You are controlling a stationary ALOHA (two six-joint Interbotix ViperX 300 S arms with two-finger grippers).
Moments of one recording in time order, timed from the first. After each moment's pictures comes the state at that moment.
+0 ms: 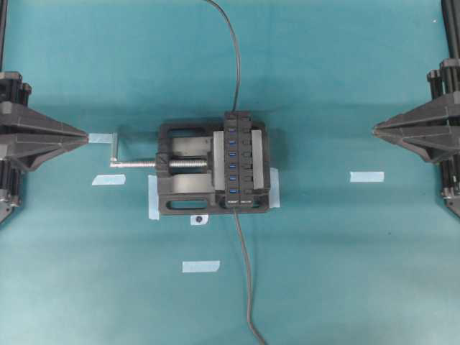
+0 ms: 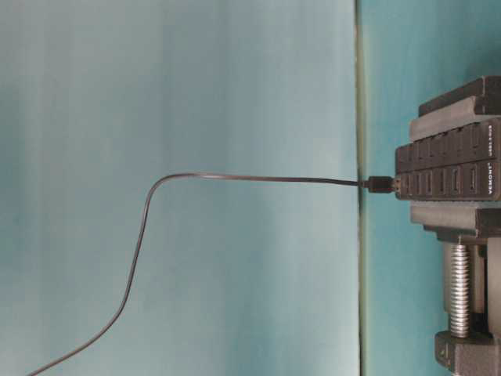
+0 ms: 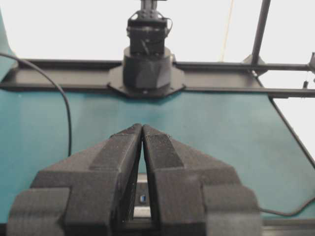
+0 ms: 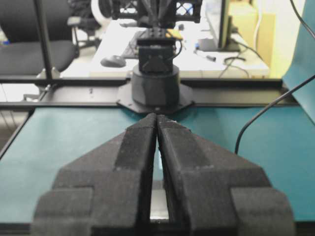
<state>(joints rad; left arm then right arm) 0.00 -0.96 1.19 0.00 -0.29 0.00 0.00 -0.96 1.17 0.00 -0.29 0.01</state>
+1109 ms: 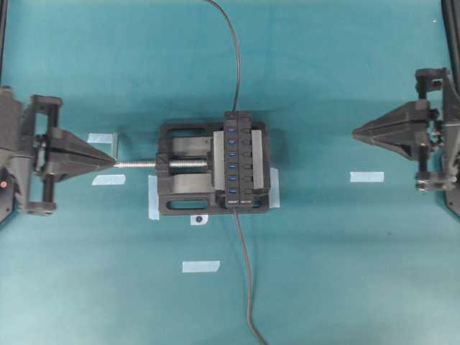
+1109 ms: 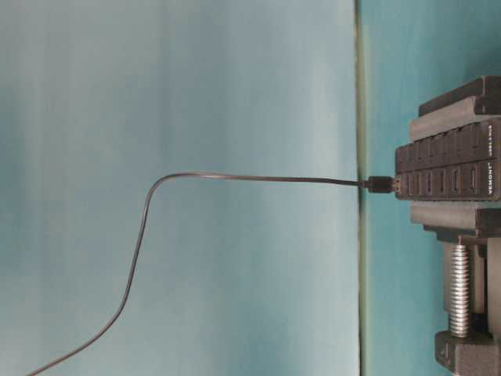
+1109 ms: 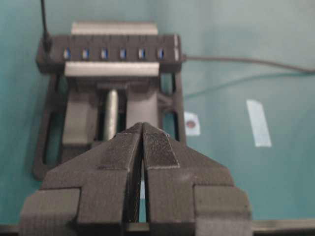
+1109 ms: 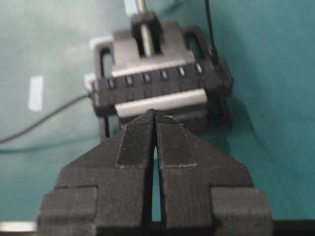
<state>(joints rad) 0.00 -0.73 1.15 0.01 0.01 -0.02 -0.10 -0.85 1.13 0.03 0.15 0.10</state>
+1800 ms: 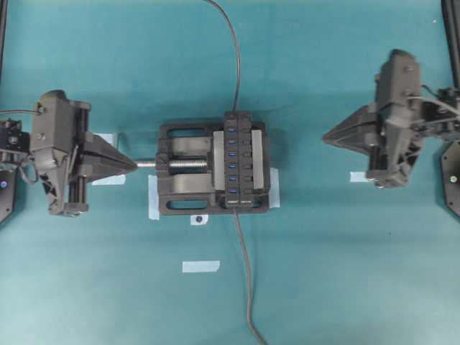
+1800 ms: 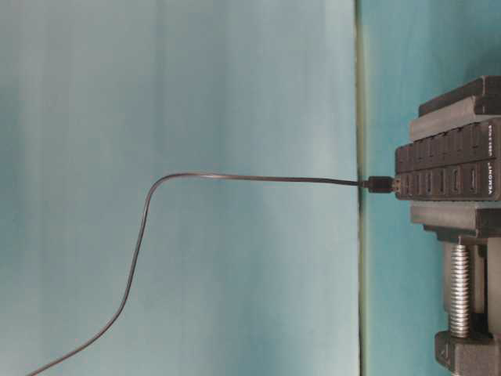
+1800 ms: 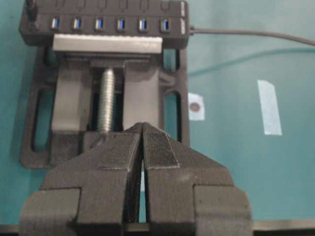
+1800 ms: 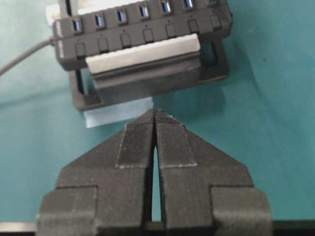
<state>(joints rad) 0.00 -0.55 1.04 0.01 0.07 -0.04 -0.12 -0.54 0.97 0.02 0.28 0.10</state>
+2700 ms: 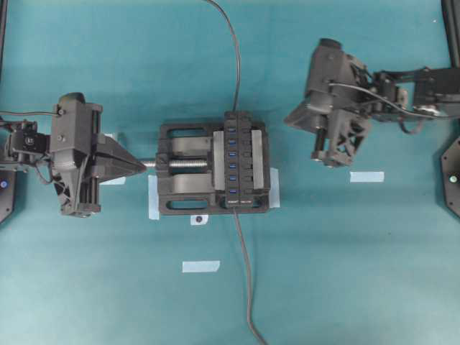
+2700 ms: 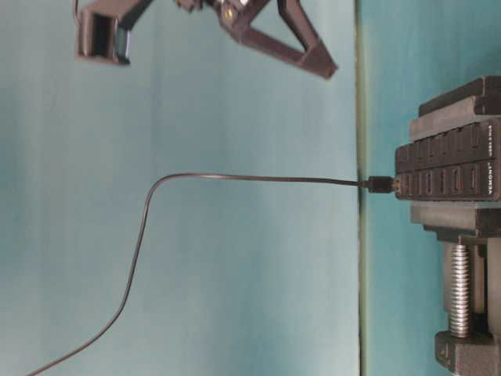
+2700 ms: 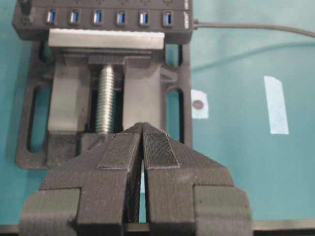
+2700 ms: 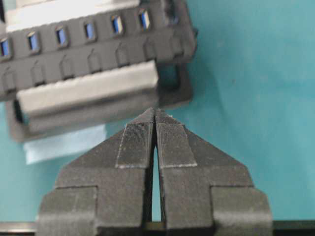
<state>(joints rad) 0.00 -0.49 1.01 0.01 0.08 -0.03 -0.21 -0.23 0.76 -0.02 0.30 0.01</state>
